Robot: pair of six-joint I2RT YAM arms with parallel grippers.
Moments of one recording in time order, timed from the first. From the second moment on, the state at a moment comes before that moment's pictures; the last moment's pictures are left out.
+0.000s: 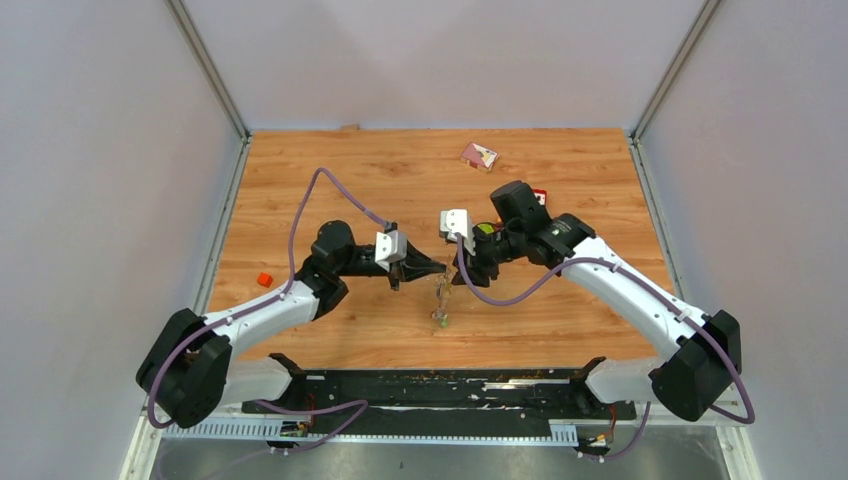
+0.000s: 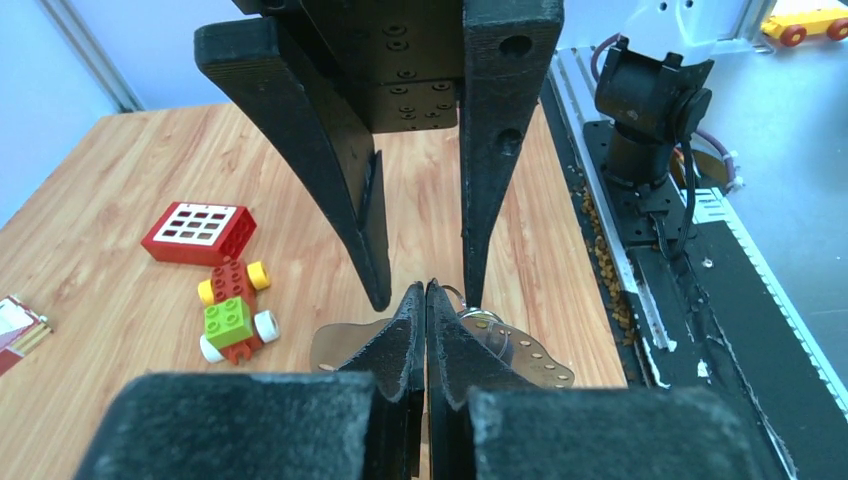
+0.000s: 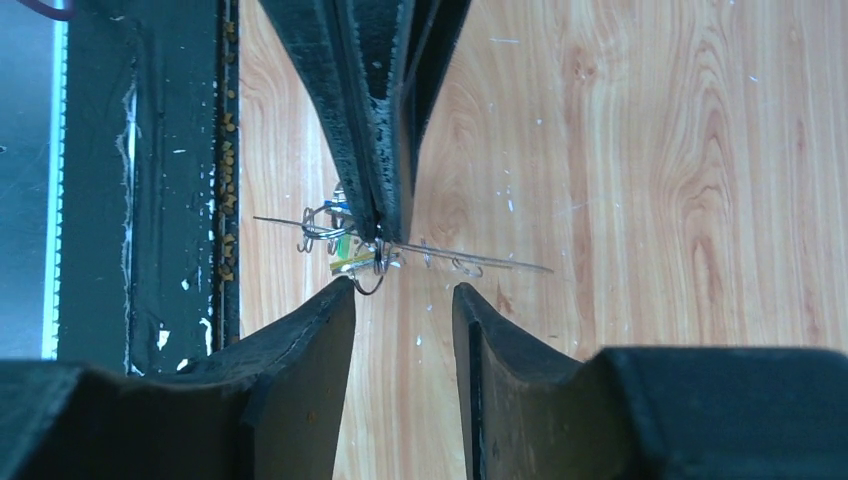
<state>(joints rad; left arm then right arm) -0.64 1.22 0.58 0.68 0.94 0.10 0.66 1.31 1.16 -0.69 -0.65 -0.64</state>
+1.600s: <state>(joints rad) -0.64 1.20 0.53 0.87 1.03 0.00 0.66 1.18 1.12 -0.61 -0.78 -0.68</state>
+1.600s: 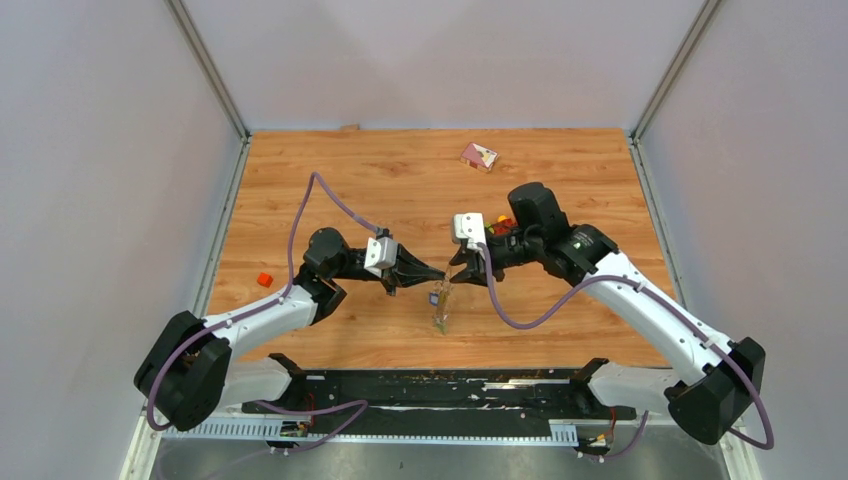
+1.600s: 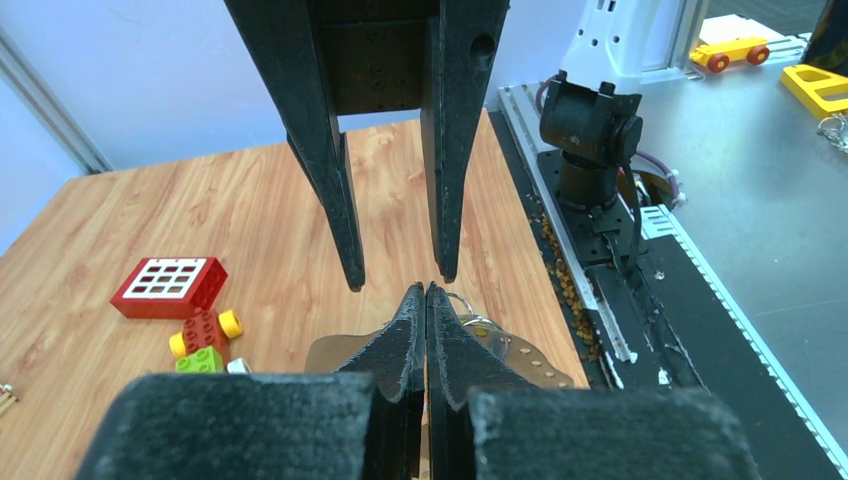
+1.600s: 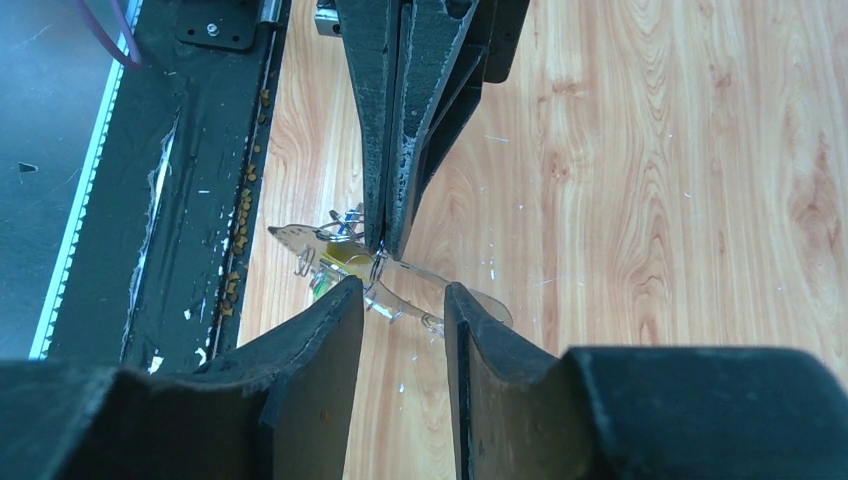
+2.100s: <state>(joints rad) -0.64 1.20 0.53 0.87 1.01 -0.01 0.66 1.21 1.11 -0.57 -0.82 -0.66</state>
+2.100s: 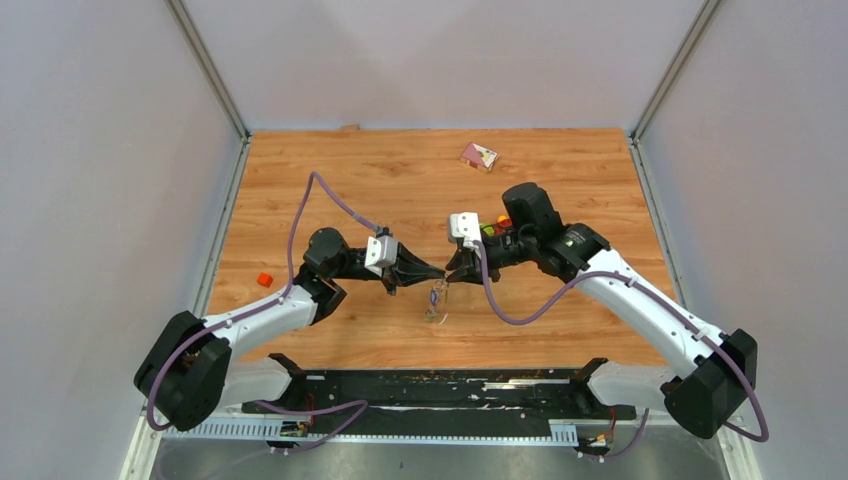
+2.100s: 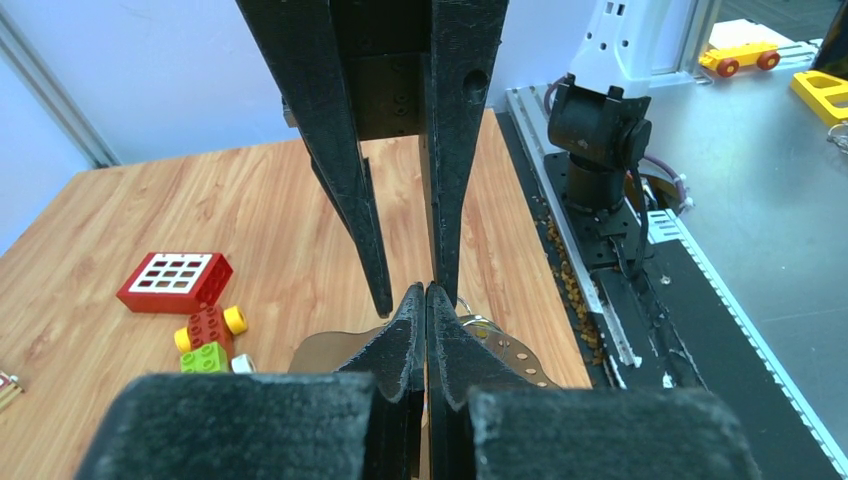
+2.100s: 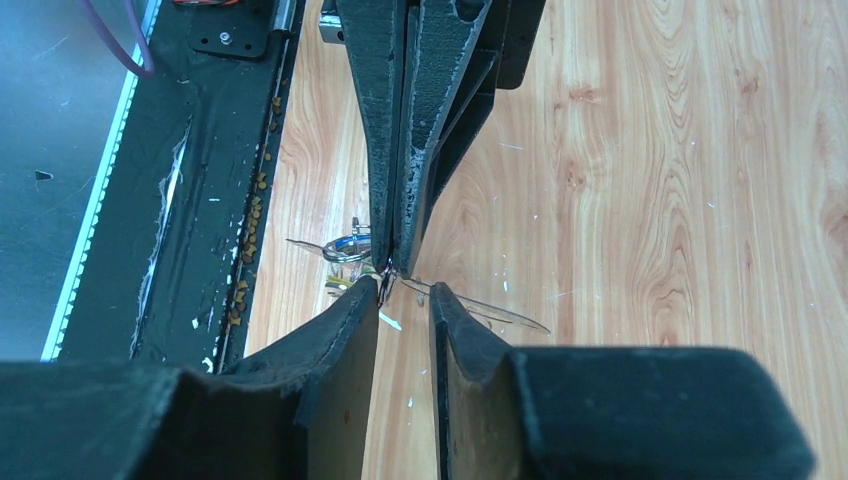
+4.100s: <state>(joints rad) -0.63 1.23 0.63 0.56 0.93 0.23 0.76 1.36 1.31 -0.83 -0.49 -0.70</state>
